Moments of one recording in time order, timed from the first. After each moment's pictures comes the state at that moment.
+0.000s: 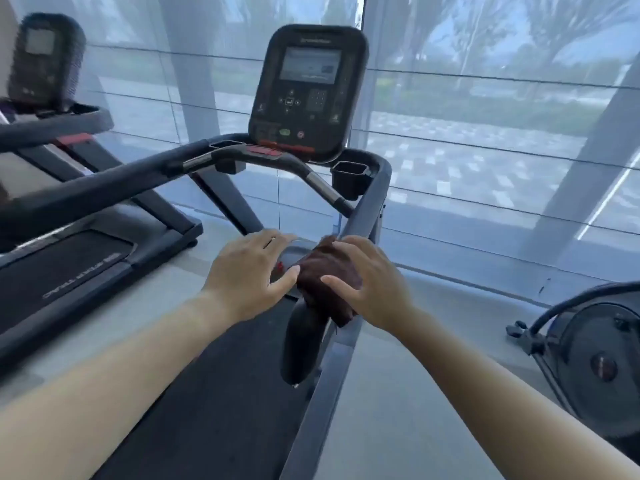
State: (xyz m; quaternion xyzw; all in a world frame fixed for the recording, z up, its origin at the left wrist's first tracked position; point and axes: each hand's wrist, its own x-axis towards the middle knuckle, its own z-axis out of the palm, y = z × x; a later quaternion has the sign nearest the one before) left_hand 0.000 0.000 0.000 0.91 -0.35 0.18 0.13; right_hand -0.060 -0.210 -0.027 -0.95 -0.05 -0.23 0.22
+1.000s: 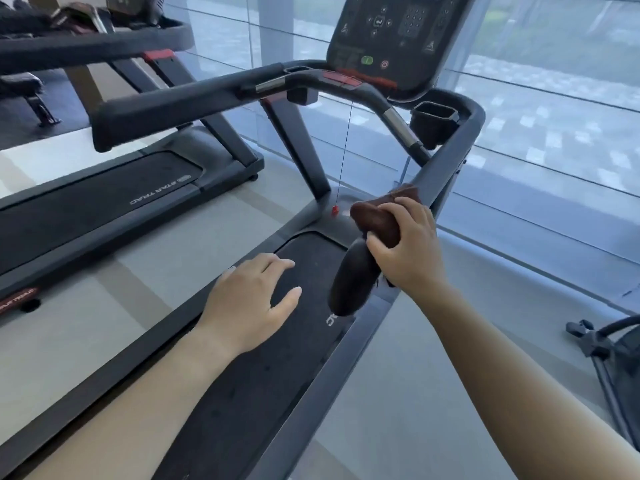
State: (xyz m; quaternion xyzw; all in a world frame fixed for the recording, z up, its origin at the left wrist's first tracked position) left_hand -0.090 0.068 -0.080 0.97 -0.17 0.07 0.17; right_hand -0.052 -0.171 -0.062 -0.93 0.00 -0.22 0.28
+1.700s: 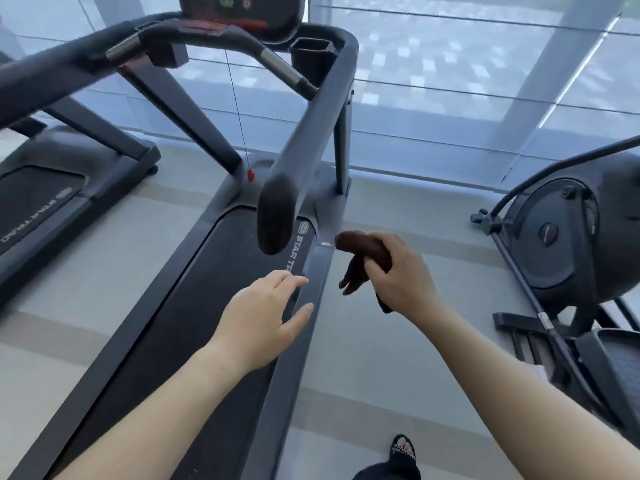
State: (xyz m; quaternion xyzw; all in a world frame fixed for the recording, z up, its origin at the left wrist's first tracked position) left_hand -0.161 0.016 -0.117 0.90 -0.38 -0.05 0.20; right_hand -0.218 -0.204 -0.125 -0.89 0.17 -0.17 0.38
